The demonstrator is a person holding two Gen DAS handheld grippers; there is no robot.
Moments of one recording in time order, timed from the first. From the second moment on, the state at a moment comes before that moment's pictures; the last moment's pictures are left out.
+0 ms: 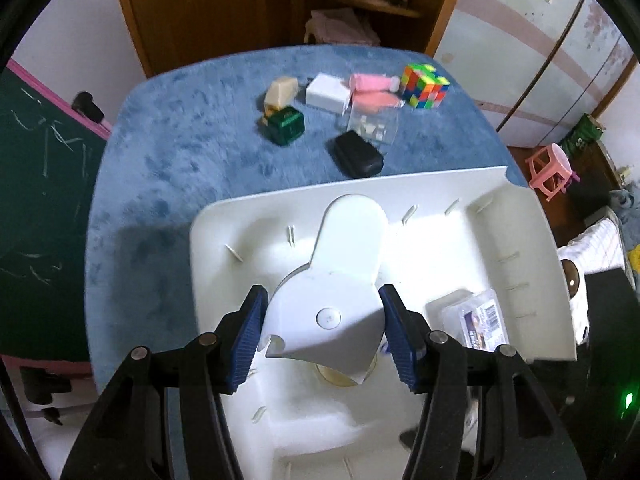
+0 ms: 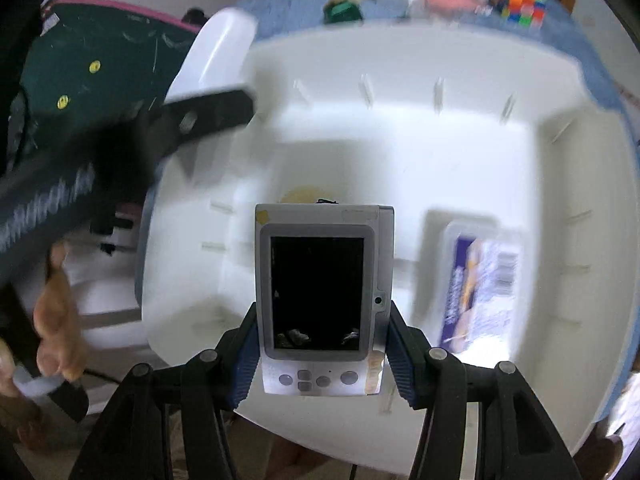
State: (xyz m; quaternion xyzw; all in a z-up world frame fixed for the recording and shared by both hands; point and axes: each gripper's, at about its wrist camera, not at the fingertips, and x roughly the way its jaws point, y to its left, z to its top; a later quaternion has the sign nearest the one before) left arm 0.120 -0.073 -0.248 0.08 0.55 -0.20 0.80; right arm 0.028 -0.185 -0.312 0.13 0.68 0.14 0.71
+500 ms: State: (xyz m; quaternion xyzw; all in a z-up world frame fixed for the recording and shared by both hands) left arm 0.126 -0.089 -0.302 0.12 0.59 -0.19 0.78; right arm 0.025 -0.191 -0.363 0.10 0.71 0.07 0.69
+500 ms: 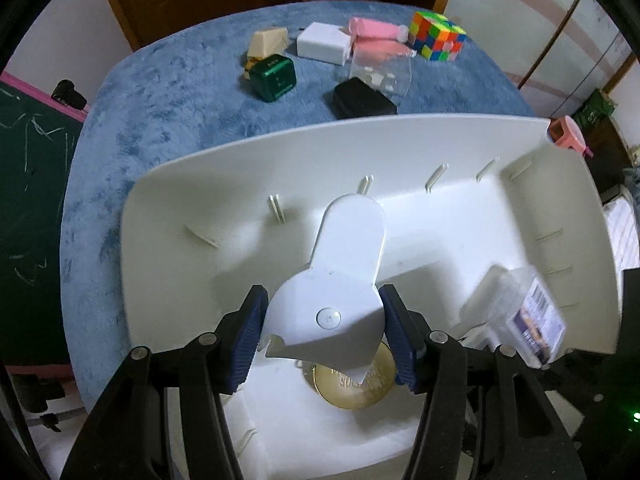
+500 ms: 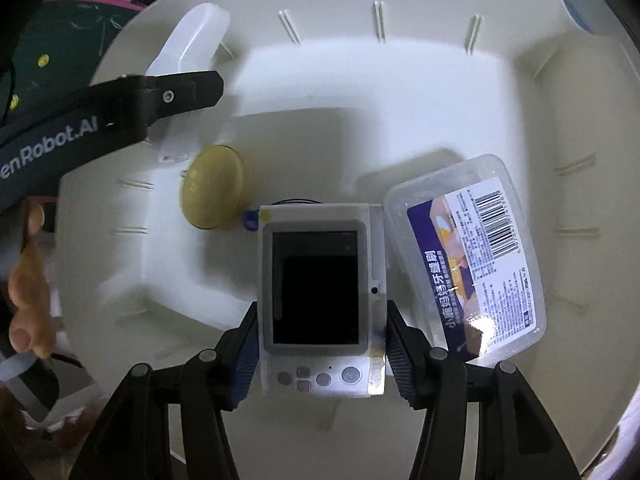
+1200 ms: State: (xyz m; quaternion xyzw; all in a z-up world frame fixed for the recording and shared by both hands) left arm 0.122 -0.077 -0.258 0.10 0.58 -0.19 0.78; right arm 0.018 -0.189 -0.308 0.09 0.67 0.10 0.73
